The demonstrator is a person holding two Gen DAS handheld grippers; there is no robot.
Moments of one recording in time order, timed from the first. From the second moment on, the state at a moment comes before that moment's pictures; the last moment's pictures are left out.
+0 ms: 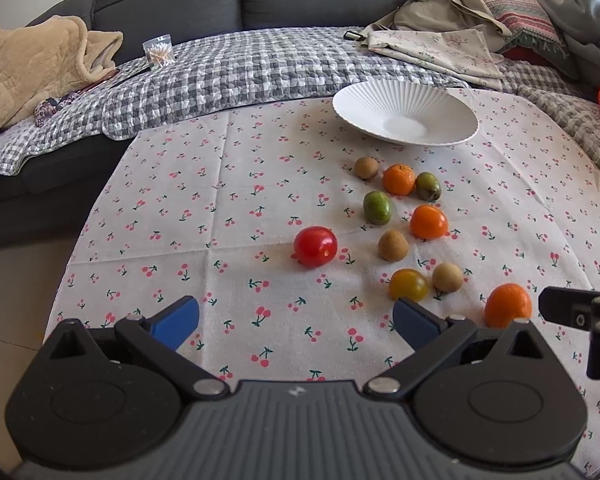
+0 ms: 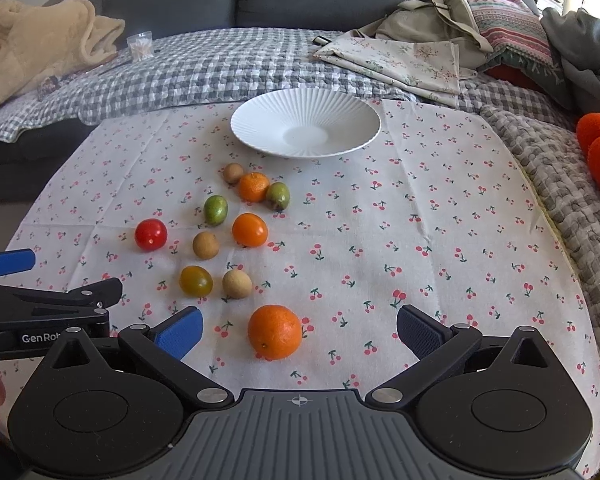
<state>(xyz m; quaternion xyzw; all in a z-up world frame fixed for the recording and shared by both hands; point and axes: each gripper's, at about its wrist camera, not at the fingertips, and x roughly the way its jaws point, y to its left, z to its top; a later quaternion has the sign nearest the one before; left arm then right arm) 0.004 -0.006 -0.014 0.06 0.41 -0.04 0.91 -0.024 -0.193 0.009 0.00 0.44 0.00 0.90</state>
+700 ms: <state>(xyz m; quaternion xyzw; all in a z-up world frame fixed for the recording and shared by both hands) 0.045 0.015 -0.038 0.02 0.43 -0.03 0.90 0.003 -0.202 -0.039 0.04 0.49 0.04 0.87</state>
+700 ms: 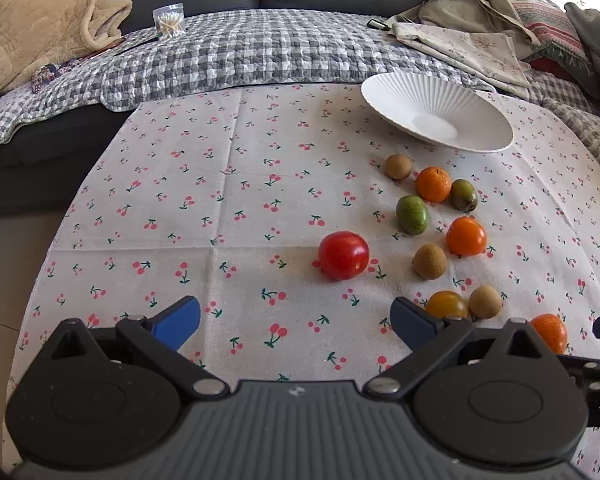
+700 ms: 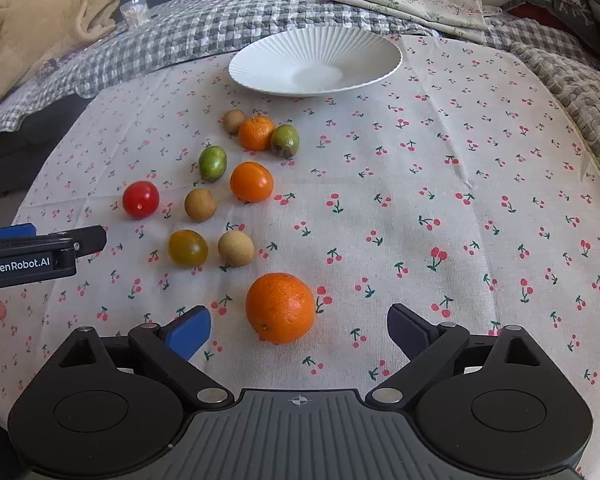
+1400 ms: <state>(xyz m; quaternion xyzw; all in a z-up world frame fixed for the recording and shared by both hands) 0.092 -0.012 -0.071 0.08 0.42 -0.06 0.90 0.015 -0.197 -0.053 0.04 0.51 0.04 0.86</state>
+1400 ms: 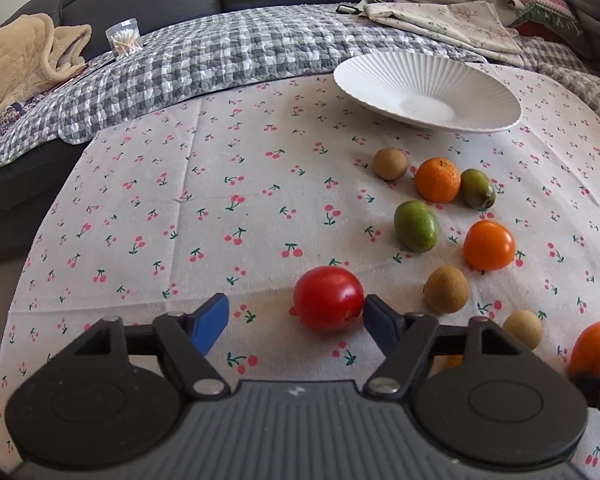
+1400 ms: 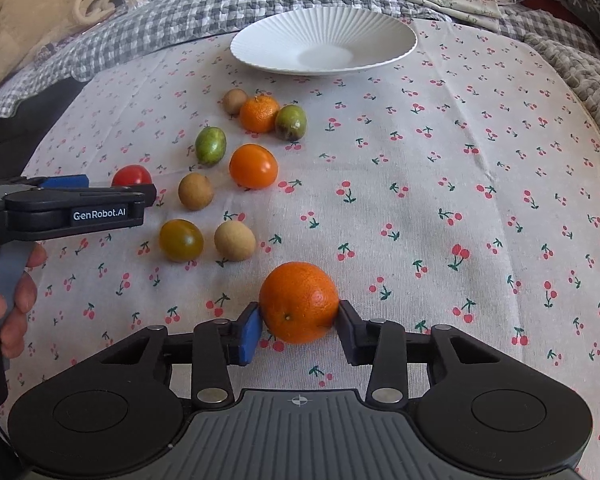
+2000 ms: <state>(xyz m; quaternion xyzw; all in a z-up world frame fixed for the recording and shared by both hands) 0.091 -0.017 -0.048 0.04 0.41 -0.10 0.91 0.024 -0.213 -0.025 0.06 0.48 0.04 0.88</state>
